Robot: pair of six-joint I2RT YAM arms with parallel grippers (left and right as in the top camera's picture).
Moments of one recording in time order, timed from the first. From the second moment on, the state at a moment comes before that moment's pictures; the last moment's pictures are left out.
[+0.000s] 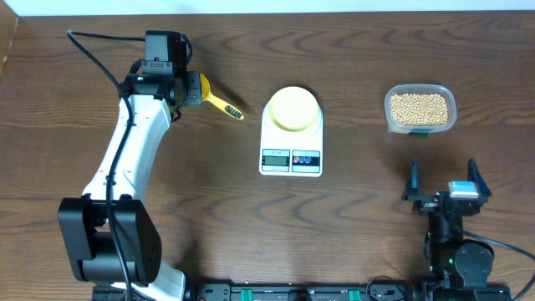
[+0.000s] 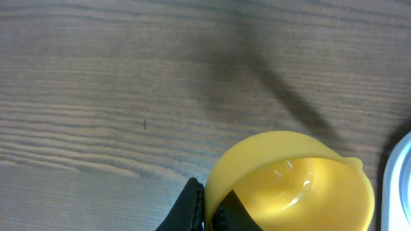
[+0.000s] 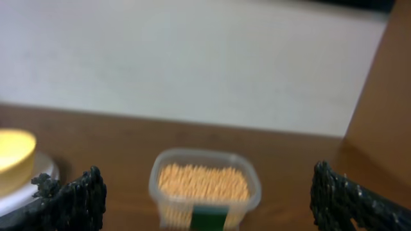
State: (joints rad) left arm -0.05 1.73 1.40 -0.67 -0.11 -0.07; right arm 0.00 0.01 0.01 0.12 0.05 -0.12
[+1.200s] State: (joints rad) left arm -0.05 1.67 1.40 -0.51 -0.10 -0.22; right arm -0.01 1.03 0.74 0.30 -0.15 -0.09
